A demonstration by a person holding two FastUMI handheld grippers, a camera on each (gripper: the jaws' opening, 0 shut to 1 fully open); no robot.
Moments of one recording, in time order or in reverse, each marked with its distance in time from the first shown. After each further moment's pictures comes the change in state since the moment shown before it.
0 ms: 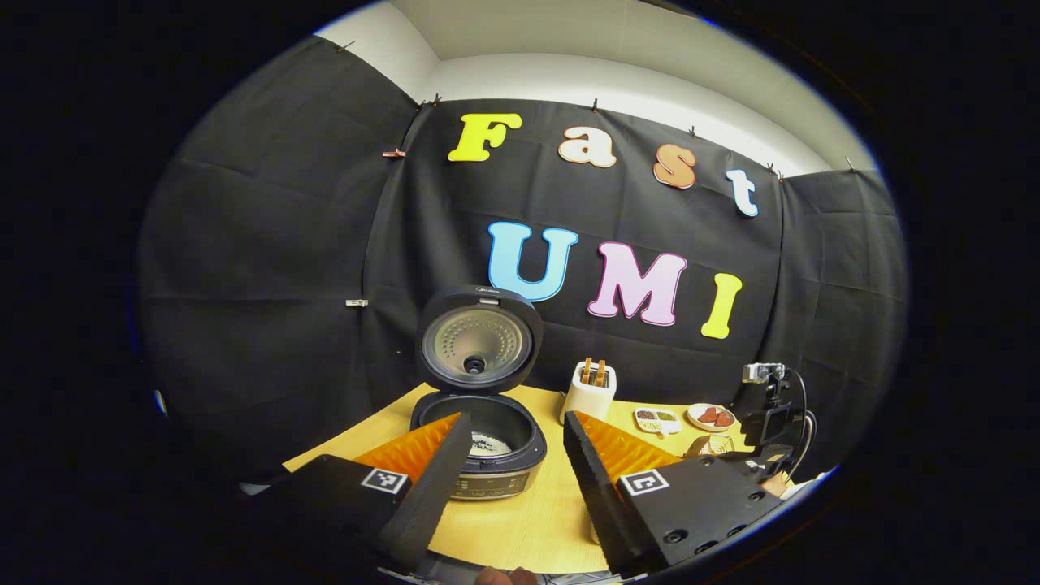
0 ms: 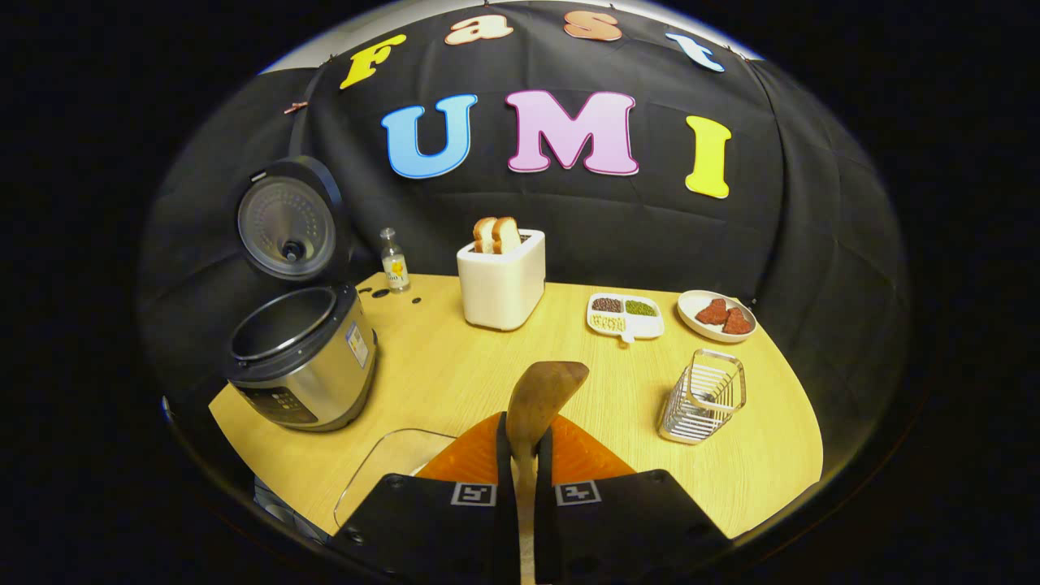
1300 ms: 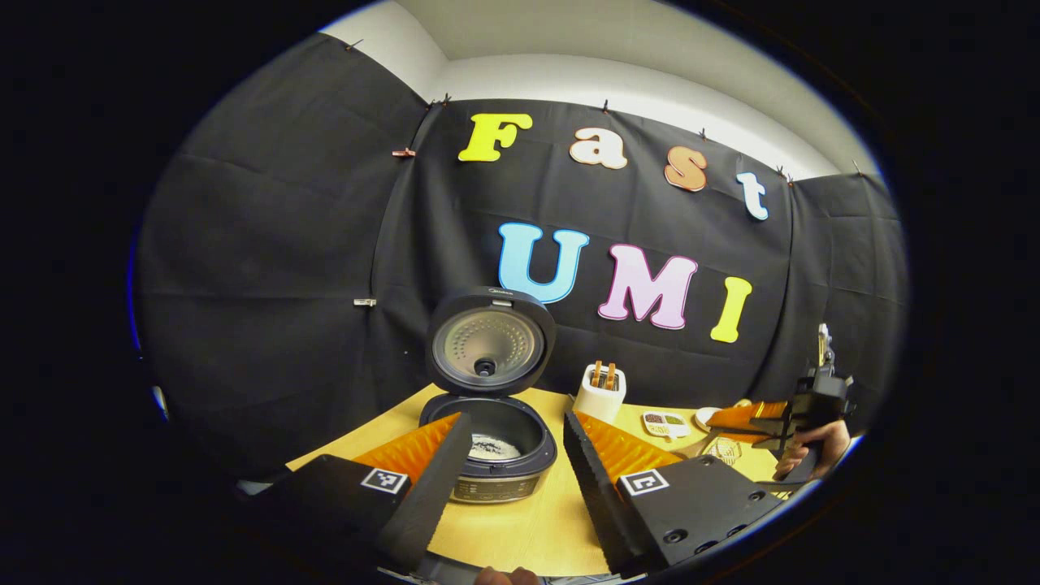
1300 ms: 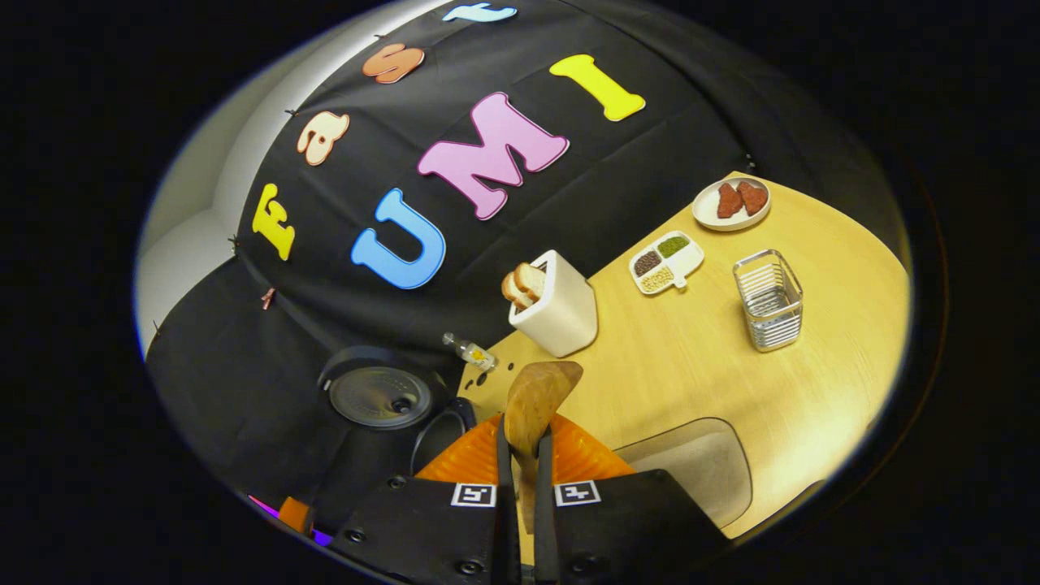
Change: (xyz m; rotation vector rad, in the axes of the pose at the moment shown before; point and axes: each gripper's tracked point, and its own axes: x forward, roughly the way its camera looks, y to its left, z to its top) left arm 0.009 0.017 0.004 -0.012 -0.017 0.042; right arm -0.056 0.041 0.124 0.727 -0.055 0.278
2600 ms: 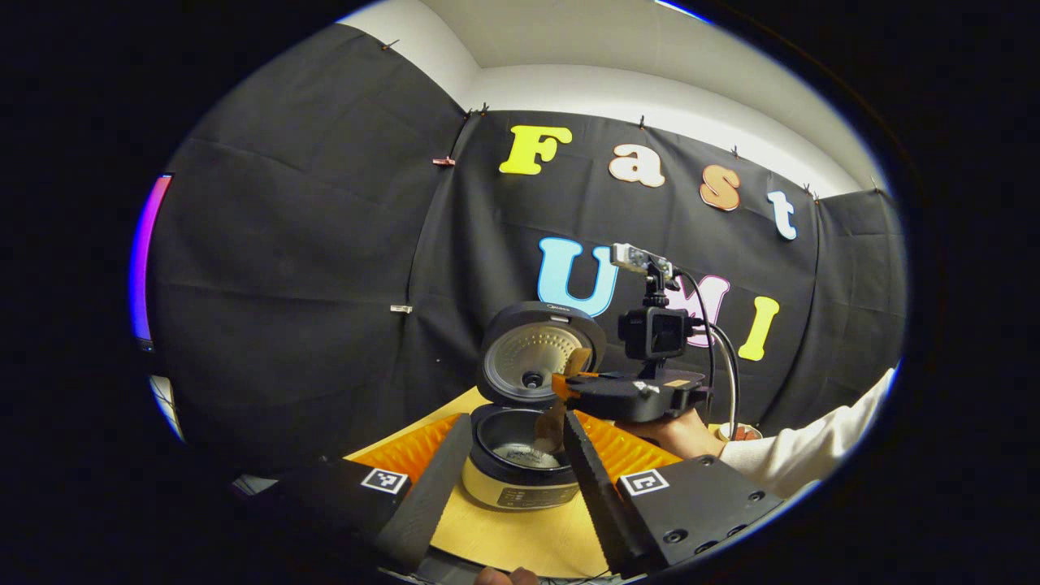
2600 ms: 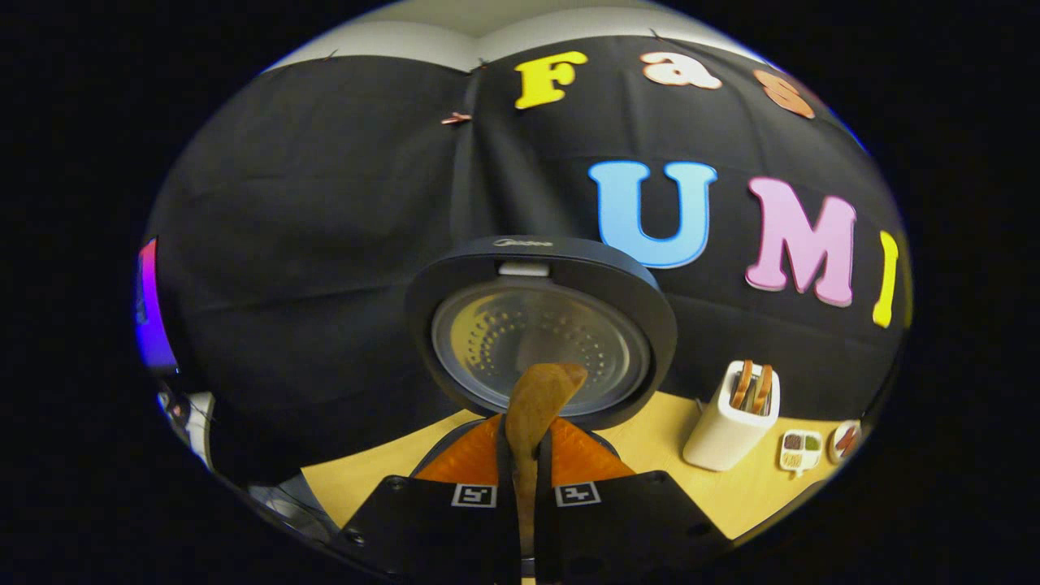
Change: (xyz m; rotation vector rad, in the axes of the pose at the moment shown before) left arm -0.013 0.066 0.009 -0.047 -0.046 0.084; right arm 0.166 0.239 -0.172 -1.055 0.010 0.289
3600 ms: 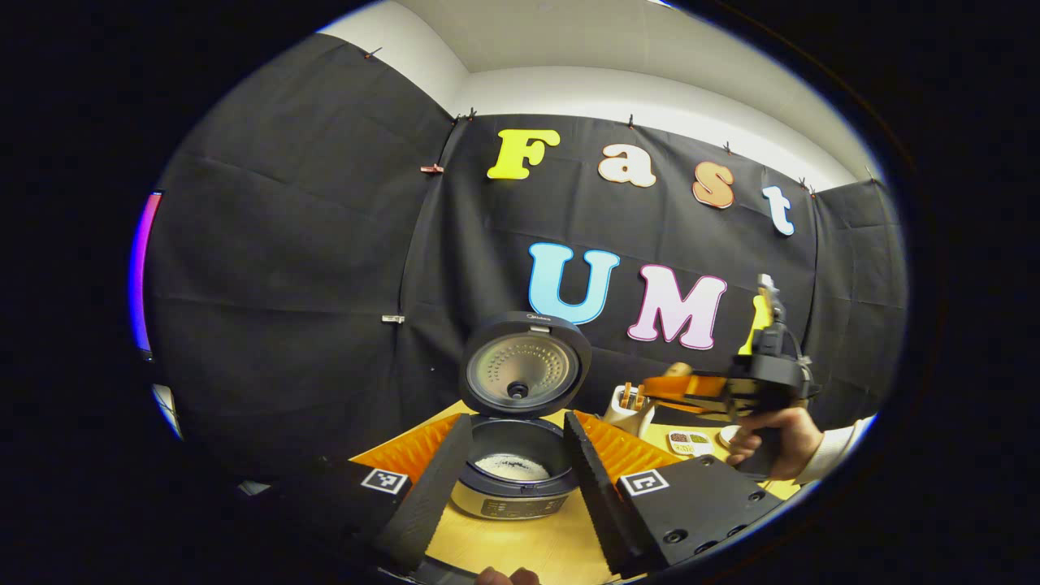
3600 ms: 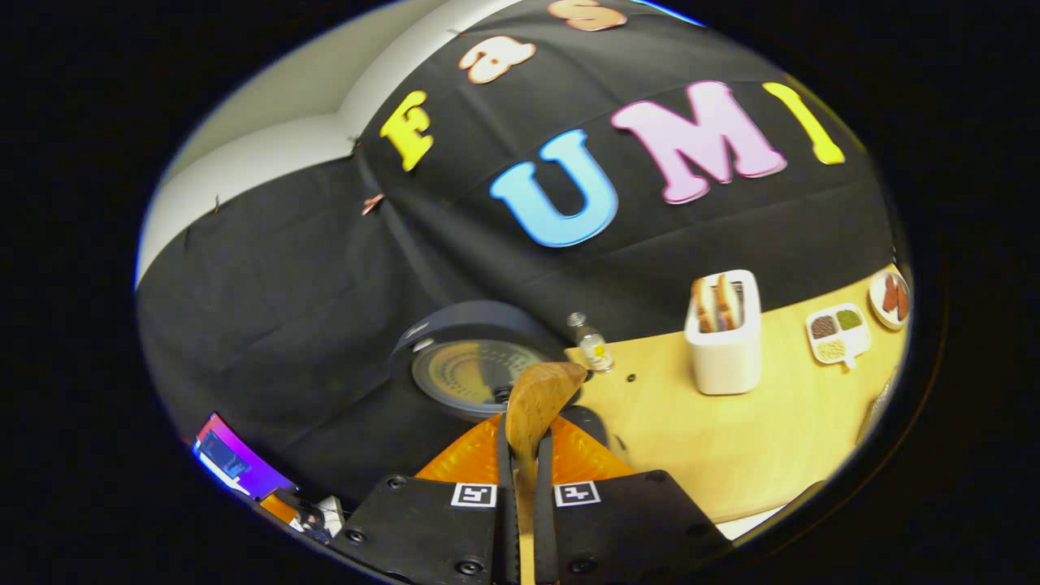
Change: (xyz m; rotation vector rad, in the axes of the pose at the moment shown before) left arm 0.022 -0.041 0.010 0.032 -0.014 0.001; right arm -0.135 -0.168 -0.007 0.742 -0.036 -0.036
